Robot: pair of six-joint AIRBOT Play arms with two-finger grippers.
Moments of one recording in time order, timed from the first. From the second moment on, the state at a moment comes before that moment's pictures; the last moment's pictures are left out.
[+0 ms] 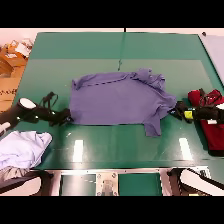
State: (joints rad) left arm 0.06 -1.27 0.73 0.85 -1.00 -1.33; right arm -0.48 -1.19 0.73 -0.82 1.06 1.28
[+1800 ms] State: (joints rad) left arm 0.06 -1.33 1.47 0.96 -1.16 -1.31; right arm -0.34 -1.13 1.09 -0.74 0.80 1.24
